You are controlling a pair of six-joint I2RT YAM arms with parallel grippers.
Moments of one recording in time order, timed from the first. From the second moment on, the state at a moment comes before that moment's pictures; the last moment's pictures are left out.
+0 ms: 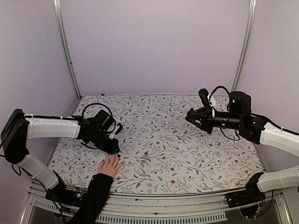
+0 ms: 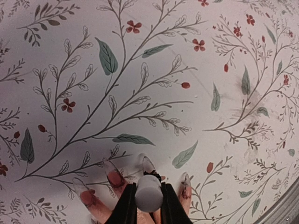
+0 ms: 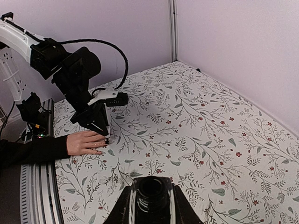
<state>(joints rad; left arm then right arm) -0.68 1.51 0.84 -0.47 0.07 -0.27 0.61 1.10 0.76 0.07 -0.48 -0.04</state>
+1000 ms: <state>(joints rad) -0.68 1.56 0.88 -0.46 0.04 -0.27 0.61 1.10 0.76 0.07 -0.47 -0.04</state>
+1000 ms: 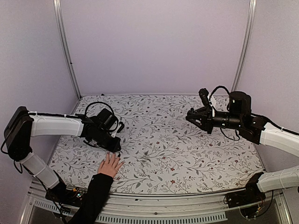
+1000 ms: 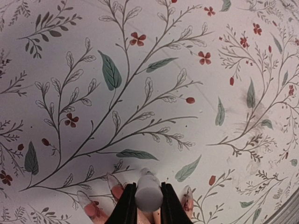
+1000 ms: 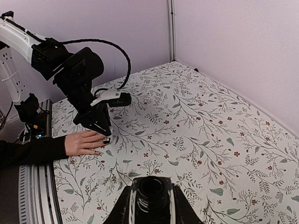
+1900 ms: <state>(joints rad) -0.68 1.53 0.92 -0.47 0.03 -0.26 0.61 1.09 0.76 0.07 -0.46 -0.04</state>
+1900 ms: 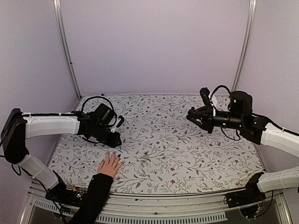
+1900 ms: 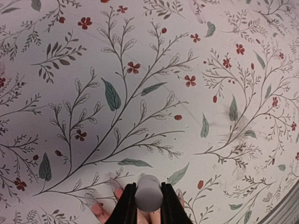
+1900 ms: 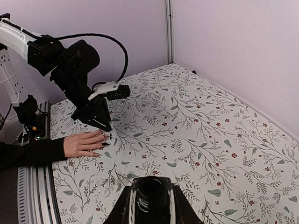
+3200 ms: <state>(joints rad) -0.68 1.48 0.88 -0.51 0.13 0.01 0.61 1.08 0.76 0.07 -0.46 -0.04</state>
